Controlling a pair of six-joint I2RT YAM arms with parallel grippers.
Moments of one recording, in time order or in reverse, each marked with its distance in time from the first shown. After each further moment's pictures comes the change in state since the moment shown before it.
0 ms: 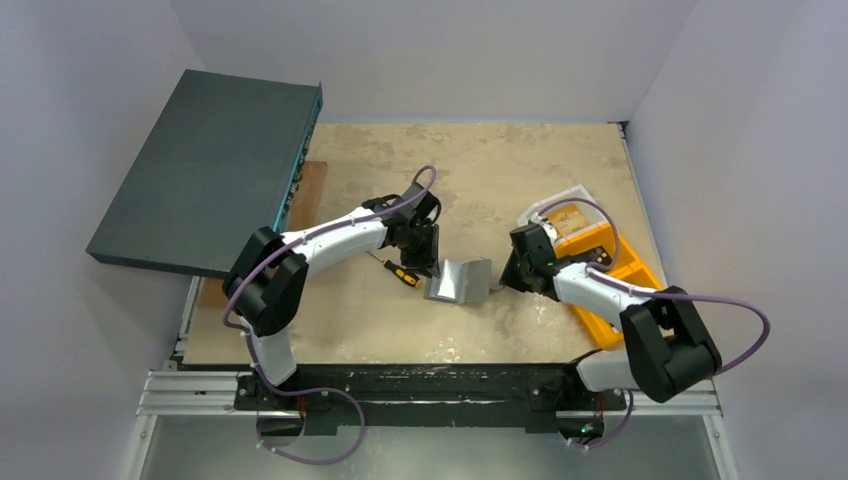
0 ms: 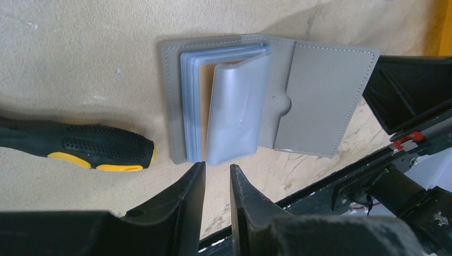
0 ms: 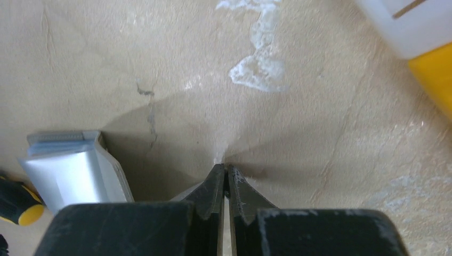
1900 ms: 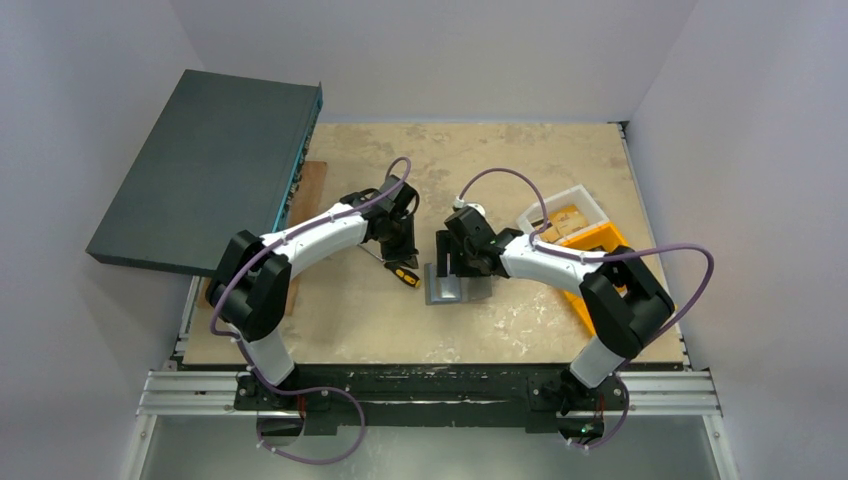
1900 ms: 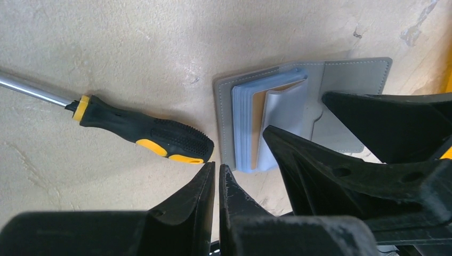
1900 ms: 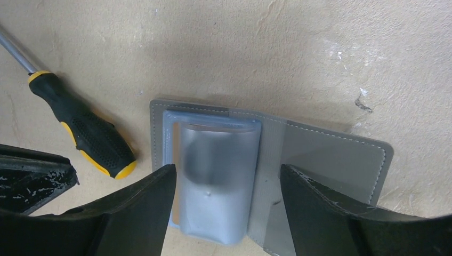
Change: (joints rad) left arm 0.101 -0.060 -0.048 -0.031 -0.058 -0.001; right arm 0.281 0.288 0.393 -0.117 0.002 -0.148
